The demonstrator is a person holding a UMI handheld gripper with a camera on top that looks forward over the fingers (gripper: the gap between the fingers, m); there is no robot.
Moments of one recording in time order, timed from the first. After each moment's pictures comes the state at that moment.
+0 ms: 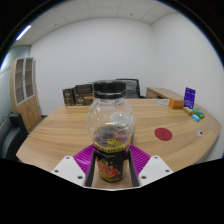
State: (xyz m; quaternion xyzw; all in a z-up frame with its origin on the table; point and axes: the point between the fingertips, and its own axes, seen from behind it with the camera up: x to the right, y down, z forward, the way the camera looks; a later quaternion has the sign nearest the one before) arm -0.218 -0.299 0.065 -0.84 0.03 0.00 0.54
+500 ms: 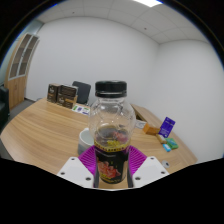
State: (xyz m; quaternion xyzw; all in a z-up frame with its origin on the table) arm -0.125 -0.297 0.153 -0.82 -0.03 -0.18 0.55
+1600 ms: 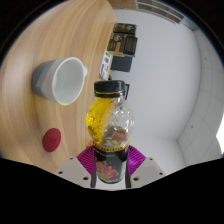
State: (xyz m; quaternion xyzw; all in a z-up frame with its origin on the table) arm -0.025 -0.164 0.187 -0.58 -0.50 -0.59 0.28
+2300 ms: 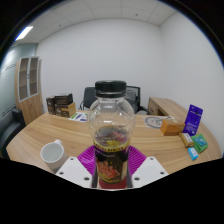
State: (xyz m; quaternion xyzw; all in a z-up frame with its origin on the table) arm 0.005 -0.152 0.116 -0.83 -0.05 0.02 0.55
